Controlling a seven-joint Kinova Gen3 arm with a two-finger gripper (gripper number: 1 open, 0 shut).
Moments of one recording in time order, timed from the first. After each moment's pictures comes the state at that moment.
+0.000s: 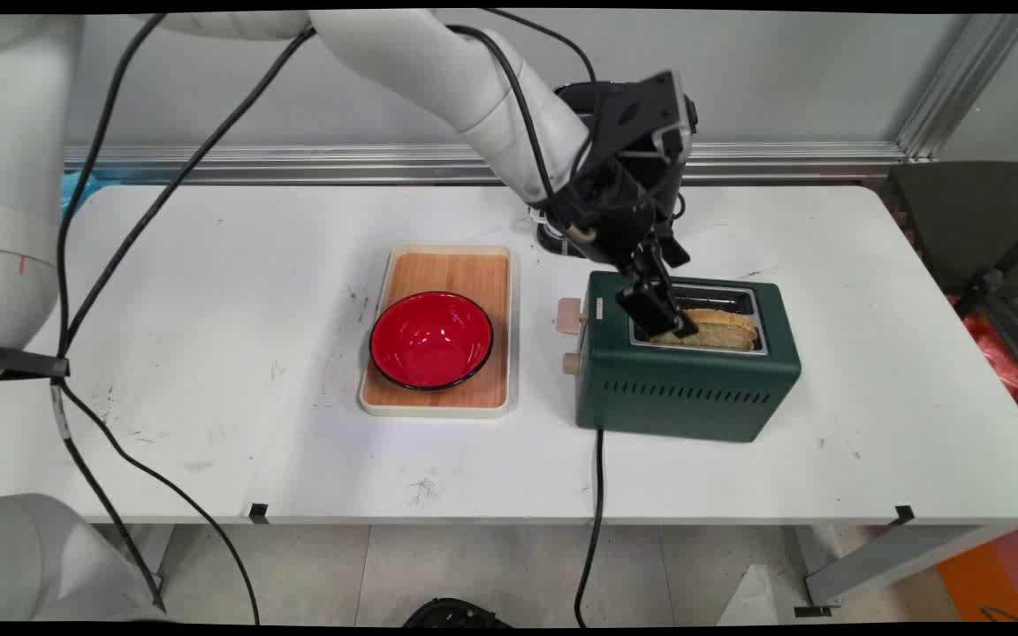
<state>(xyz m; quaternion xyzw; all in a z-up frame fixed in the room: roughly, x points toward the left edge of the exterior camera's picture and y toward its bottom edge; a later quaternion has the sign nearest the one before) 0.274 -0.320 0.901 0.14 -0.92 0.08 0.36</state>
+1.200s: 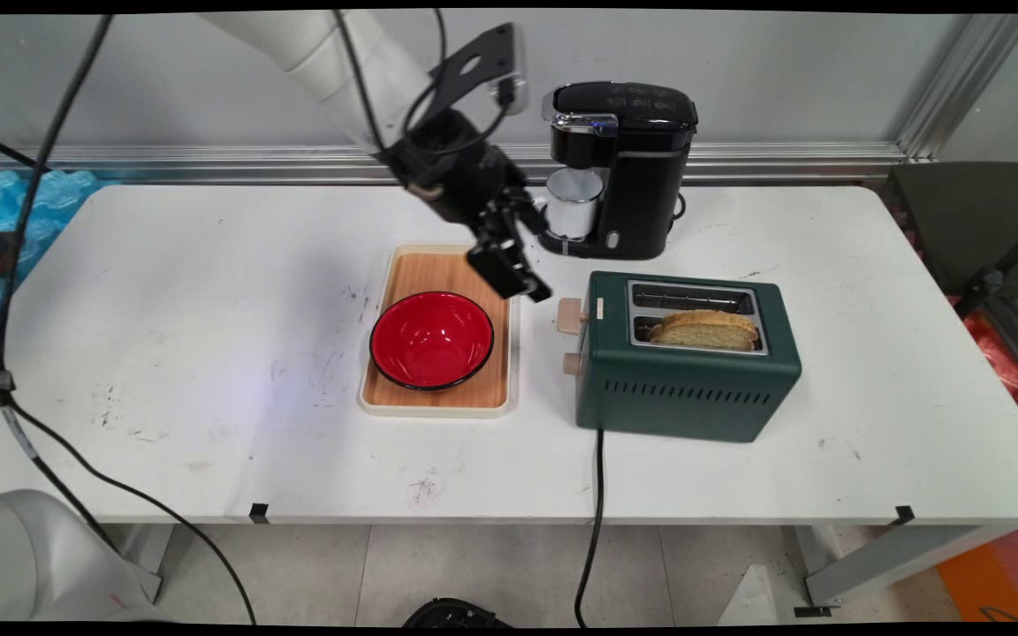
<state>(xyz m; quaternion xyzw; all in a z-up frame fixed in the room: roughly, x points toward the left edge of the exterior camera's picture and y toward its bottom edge) 0.387 -0.280 0.937 0.19 -0.93 0.09 0.29</state>
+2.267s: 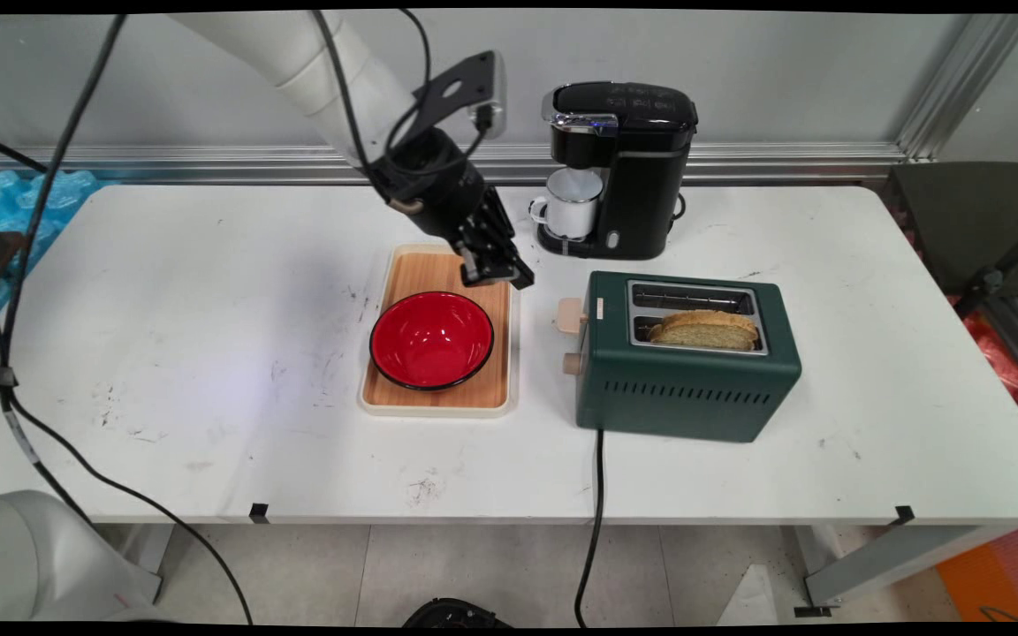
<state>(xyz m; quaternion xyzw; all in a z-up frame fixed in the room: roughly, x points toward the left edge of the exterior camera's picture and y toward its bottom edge) 0.396 -0.287 0.919 0.19 -0.94 0.08 0.28</state>
